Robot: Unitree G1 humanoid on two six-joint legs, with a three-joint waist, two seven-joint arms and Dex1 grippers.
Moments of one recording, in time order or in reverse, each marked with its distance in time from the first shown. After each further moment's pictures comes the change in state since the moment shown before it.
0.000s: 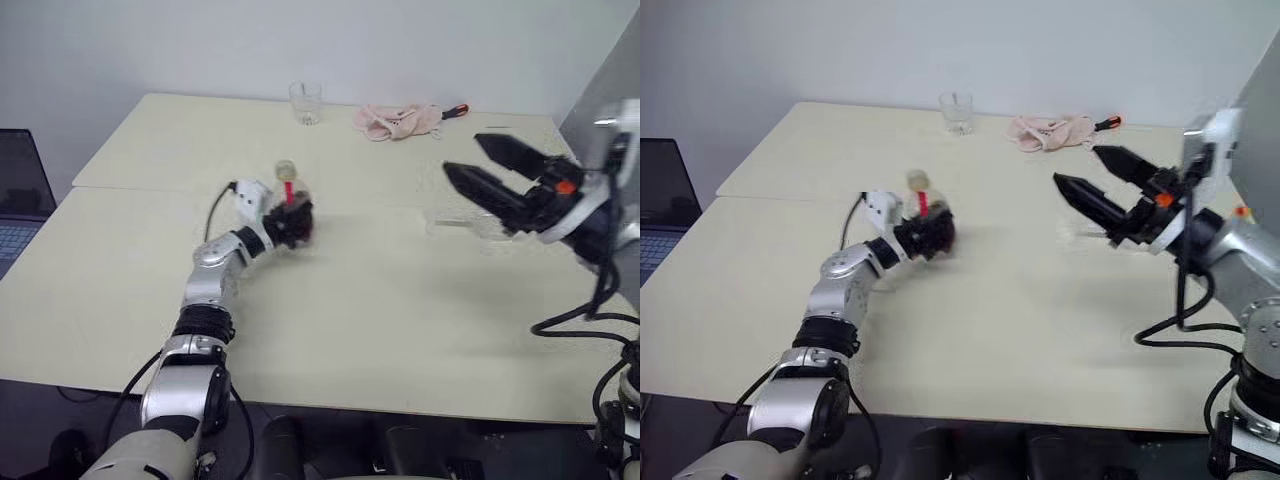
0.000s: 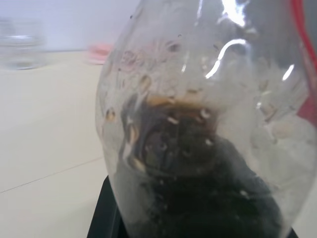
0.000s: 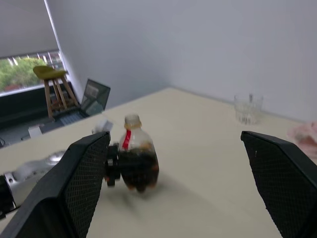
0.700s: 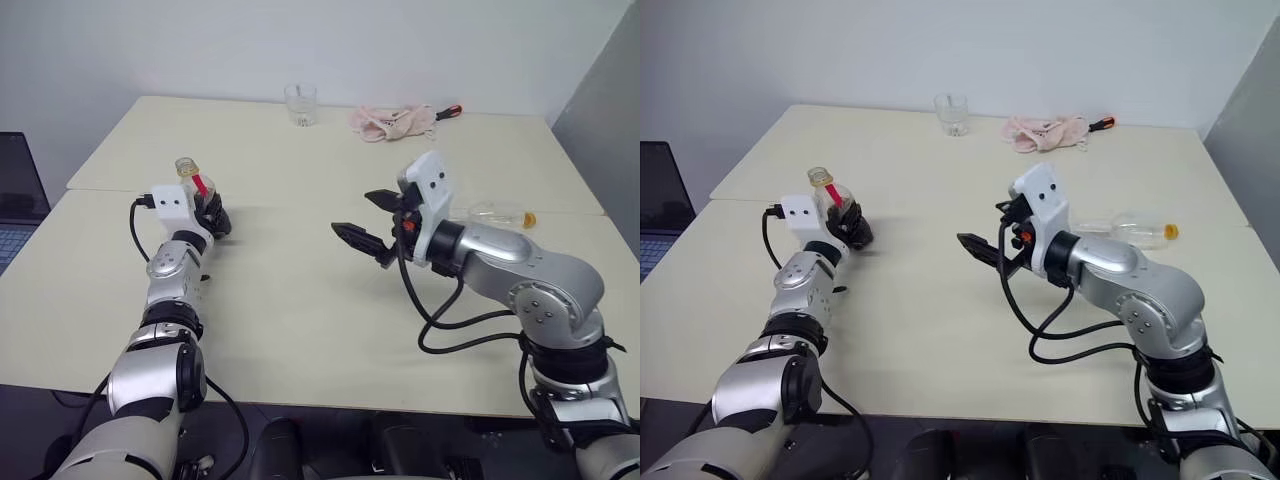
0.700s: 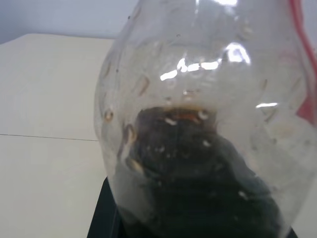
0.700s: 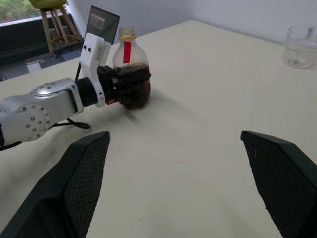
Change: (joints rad) left arm -0.066 0.105 0.126 0.336 0.030 -0.215 0.361; right arm -0.151 0.246 0.417 0.050 -0.315 0.084 -0.137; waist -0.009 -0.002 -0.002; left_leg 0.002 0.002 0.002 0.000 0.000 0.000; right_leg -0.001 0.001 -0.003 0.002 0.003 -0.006
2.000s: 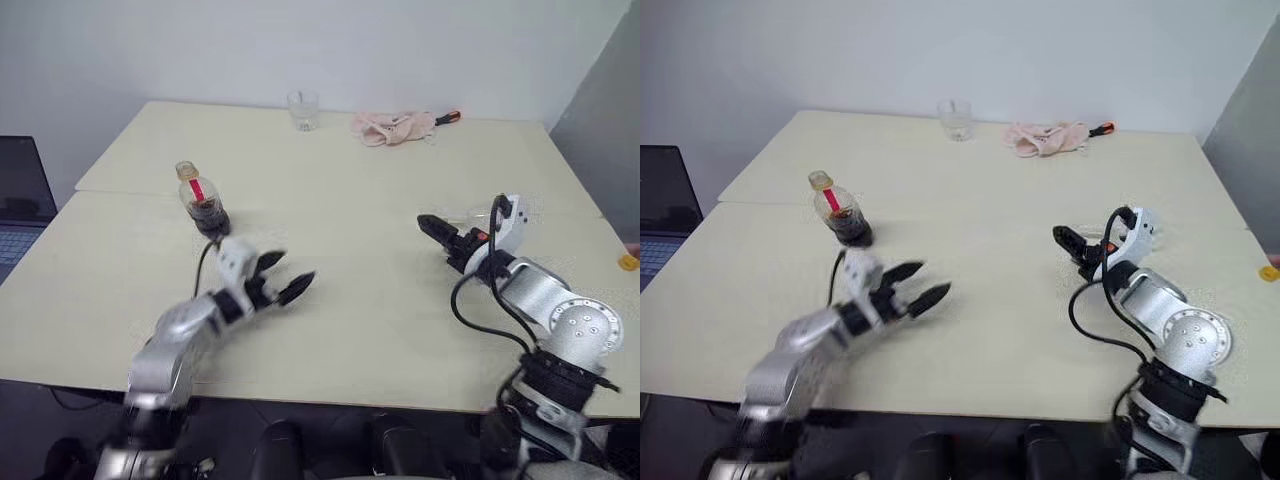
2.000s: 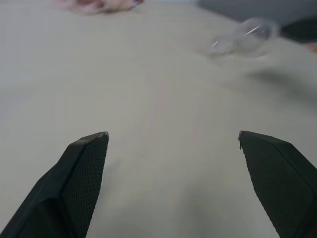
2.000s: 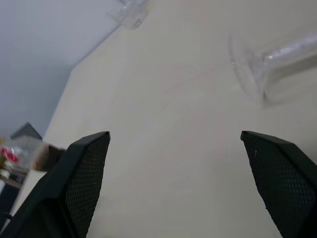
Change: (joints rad) left arm 0.543 0.024 -0.300 -1.233 -0.261 0.687 -0.413; right arm 0.104 0.394 -0.794 0.253 0.275 0.289 -0.486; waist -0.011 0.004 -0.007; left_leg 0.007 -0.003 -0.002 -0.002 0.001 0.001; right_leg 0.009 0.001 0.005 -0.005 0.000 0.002
